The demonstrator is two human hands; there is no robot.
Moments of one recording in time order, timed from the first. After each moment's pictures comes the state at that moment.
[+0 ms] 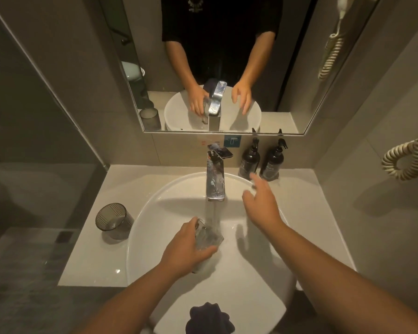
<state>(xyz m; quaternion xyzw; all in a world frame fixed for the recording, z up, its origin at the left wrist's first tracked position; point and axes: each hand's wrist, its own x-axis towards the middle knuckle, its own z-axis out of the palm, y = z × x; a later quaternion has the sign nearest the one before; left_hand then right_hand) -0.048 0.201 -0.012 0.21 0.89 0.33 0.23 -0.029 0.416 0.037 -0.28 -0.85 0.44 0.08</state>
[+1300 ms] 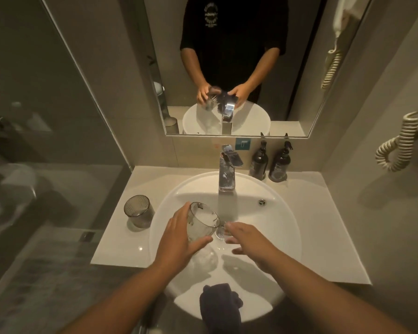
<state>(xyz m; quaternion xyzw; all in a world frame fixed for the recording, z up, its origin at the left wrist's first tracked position) -0.011 0.145 0.026 0.21 0.90 0.37 0.07 0.056 0.342 0.035 -0.21 -0.72 0.64 -0.15</state>
